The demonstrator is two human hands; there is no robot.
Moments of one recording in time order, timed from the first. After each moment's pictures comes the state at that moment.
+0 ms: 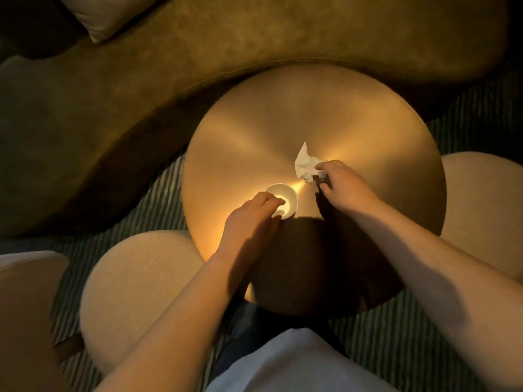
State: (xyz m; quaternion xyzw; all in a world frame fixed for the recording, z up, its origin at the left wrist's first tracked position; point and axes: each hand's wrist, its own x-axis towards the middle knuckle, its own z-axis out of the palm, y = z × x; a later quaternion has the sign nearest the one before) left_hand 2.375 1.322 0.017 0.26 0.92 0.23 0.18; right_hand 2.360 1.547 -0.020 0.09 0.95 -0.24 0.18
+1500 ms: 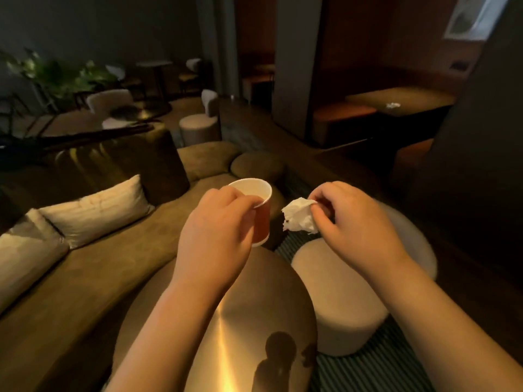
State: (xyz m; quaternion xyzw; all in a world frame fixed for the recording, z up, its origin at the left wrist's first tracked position) left_hand 2.434 1.389 0.382 0.55 0.76 0.29 -0.17; right_hand 2.585 1.523 0.386 0.29 0.91 -0.08 -0.29
